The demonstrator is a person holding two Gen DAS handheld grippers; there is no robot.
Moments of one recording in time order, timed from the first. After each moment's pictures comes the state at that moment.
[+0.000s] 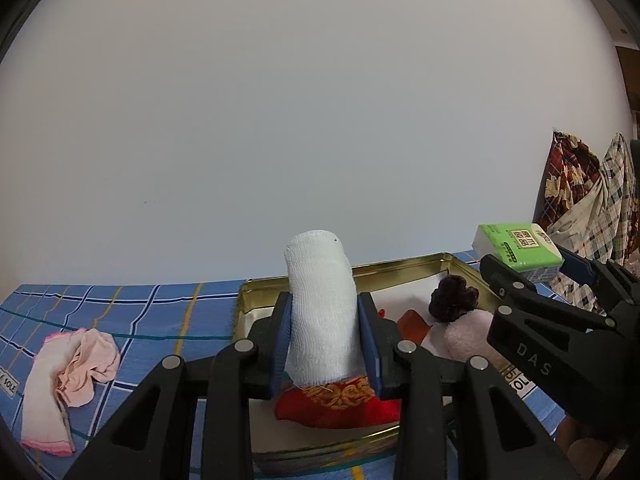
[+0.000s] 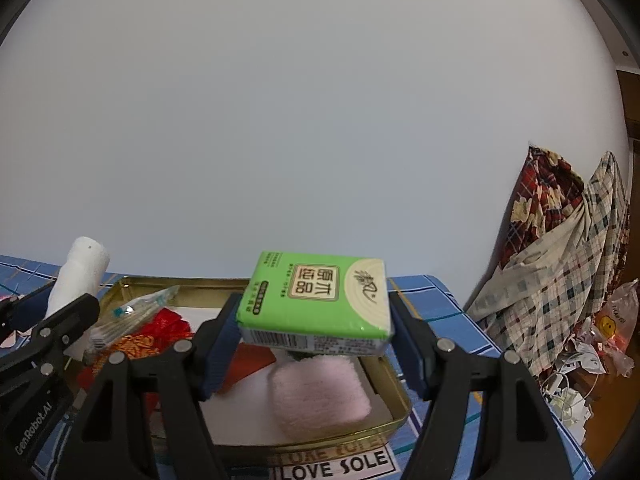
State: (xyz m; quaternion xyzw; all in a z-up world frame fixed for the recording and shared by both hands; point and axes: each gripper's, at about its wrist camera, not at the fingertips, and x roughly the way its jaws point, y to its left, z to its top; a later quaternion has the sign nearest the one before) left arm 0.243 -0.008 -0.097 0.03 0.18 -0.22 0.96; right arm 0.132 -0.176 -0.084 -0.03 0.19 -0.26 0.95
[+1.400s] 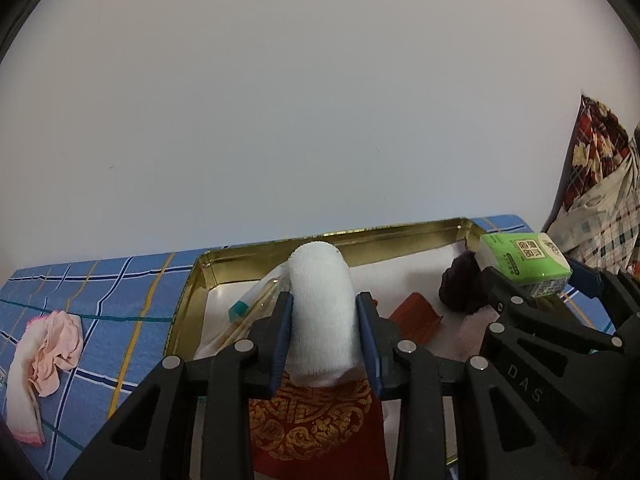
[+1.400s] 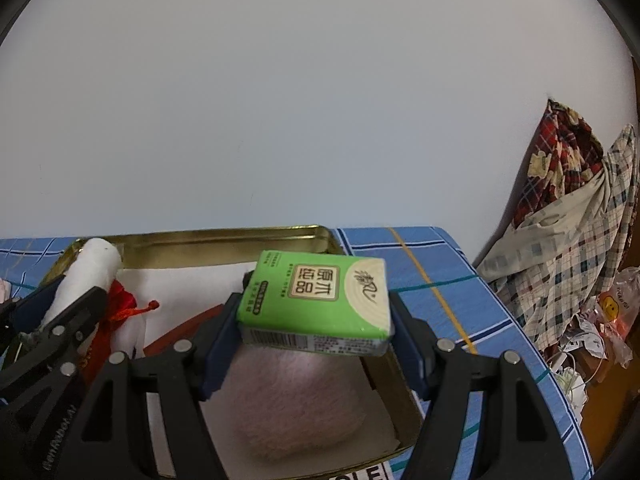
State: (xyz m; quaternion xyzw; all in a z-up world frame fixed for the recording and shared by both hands) left arm 0.285 -0.064 -0.123 0.06 0.26 -0.19 0.95; right arm 0.171 -0.223 -0.119 0.00 0.29 -0.25 0.92
